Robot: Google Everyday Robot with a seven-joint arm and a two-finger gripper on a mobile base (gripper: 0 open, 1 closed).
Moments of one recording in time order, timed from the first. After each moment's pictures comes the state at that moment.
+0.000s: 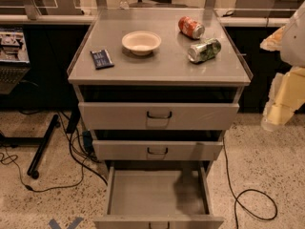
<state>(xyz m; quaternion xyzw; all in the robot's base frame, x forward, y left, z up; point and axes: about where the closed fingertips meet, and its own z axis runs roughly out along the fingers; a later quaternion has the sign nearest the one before) 0.438 -0.217 0.976 -0.60 0.78 -0.03 0.16</state>
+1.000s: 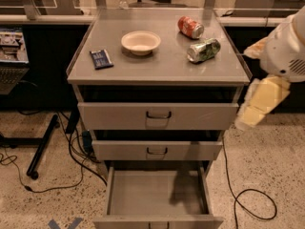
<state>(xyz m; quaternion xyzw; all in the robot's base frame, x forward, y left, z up) 0.459 -0.194 0.950 -0.58 0.78 0.01 0.21</state>
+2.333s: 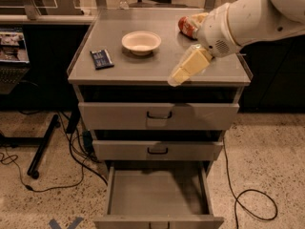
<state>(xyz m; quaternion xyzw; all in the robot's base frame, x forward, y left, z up) 0.587 -0.070 0.965 -0.58 0.69 0.10 0.43</state>
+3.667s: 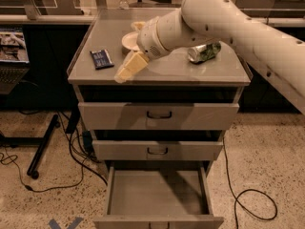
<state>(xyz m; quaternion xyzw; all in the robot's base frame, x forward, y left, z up) 0.662 0.071 0.918 -0.61 0.63 0.16 0.46</state>
